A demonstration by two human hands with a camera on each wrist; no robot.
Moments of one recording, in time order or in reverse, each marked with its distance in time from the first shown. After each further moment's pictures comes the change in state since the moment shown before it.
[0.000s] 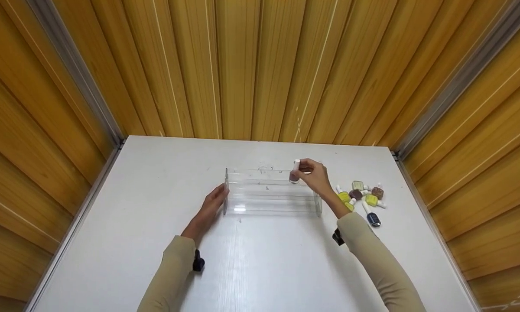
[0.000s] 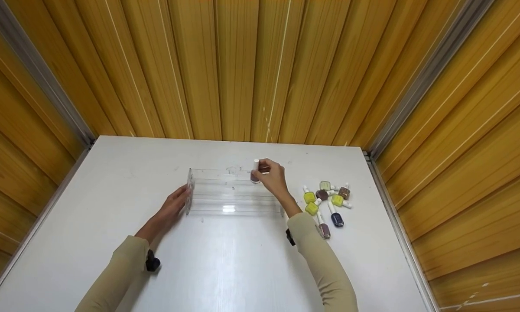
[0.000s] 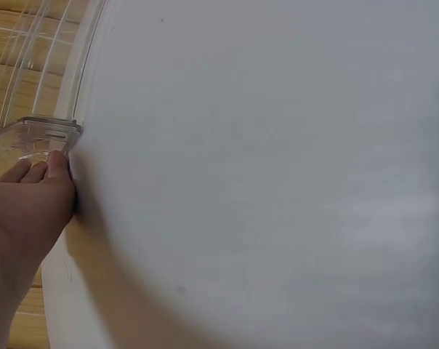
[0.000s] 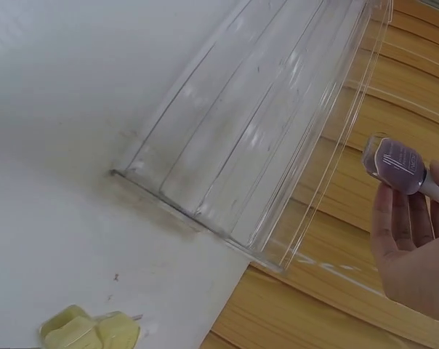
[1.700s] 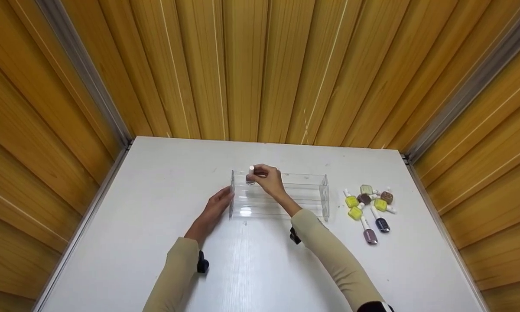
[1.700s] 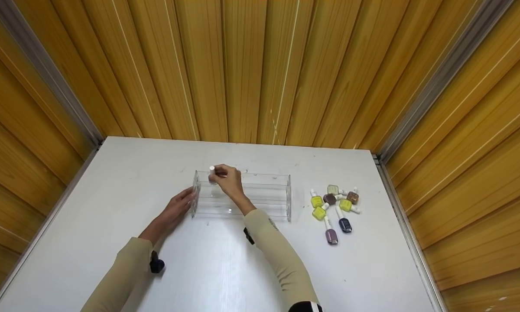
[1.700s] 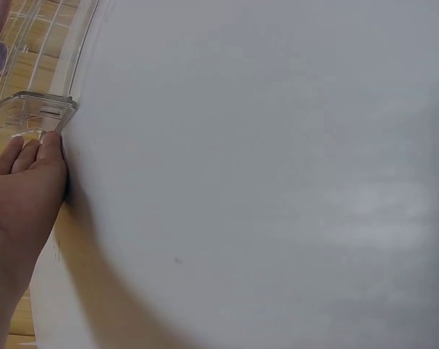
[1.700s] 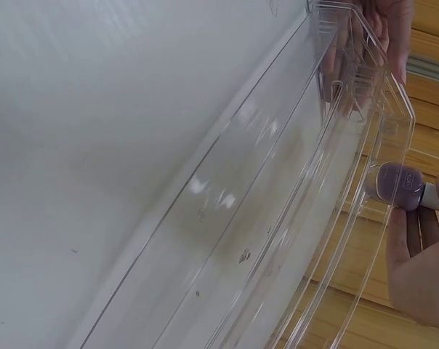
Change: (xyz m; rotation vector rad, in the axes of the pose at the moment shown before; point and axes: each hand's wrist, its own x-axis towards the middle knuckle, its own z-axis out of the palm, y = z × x) left_hand 0.001 -0.002 -0.008 -0.085 -0.026 0.001; right_hand 0.029 -0.017 0.145 0.212 -0.094 -0.087
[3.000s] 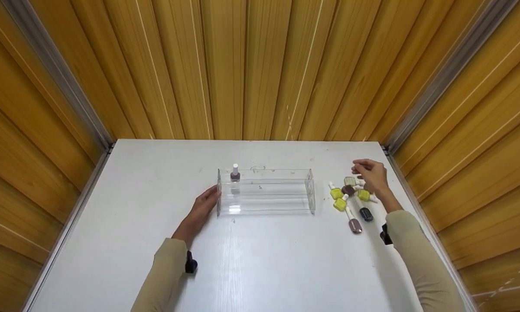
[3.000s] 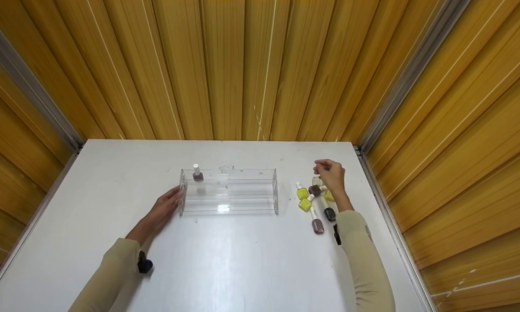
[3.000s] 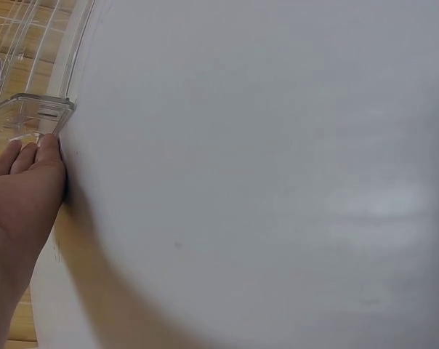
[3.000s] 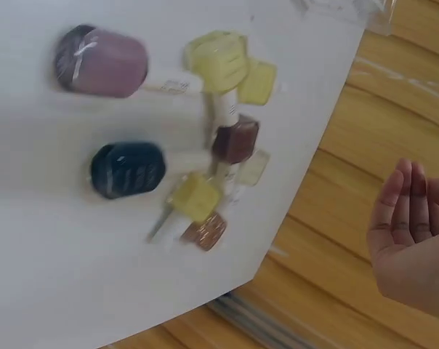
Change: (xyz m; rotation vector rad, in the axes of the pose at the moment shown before) left_hand -0.003 0.000 0.000 0.000 -0.005 -0.027; right_hand -0.088 0.013 -0.310 -0.224 0.267 0.295
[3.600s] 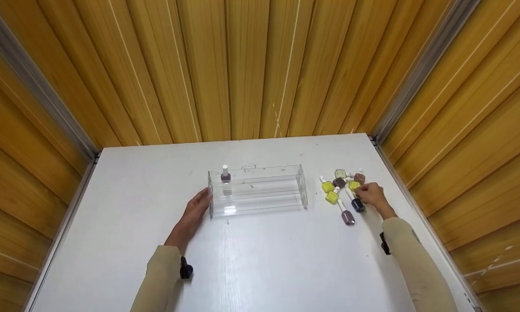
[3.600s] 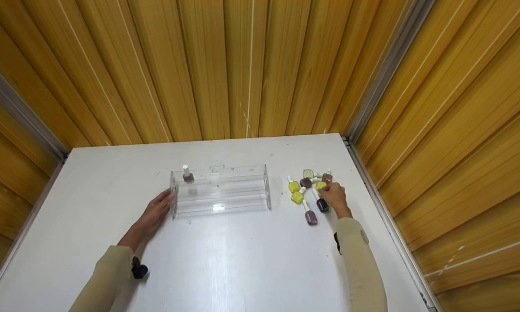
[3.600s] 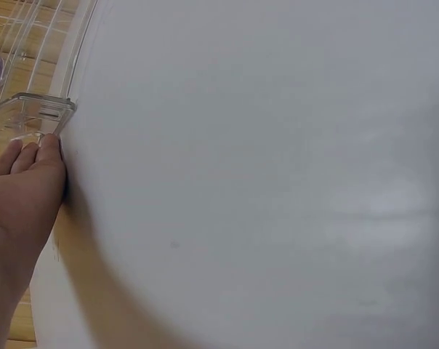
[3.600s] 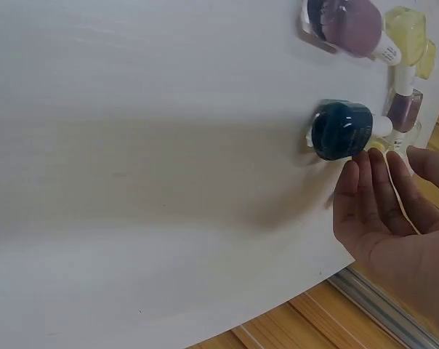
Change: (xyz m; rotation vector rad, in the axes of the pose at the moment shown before) left_hand 0.001 0.001 -0.001 0.021 -0.005 -0.029; right_hand -0.039 0.086 -0.020 -0.314 -0.089 0.204
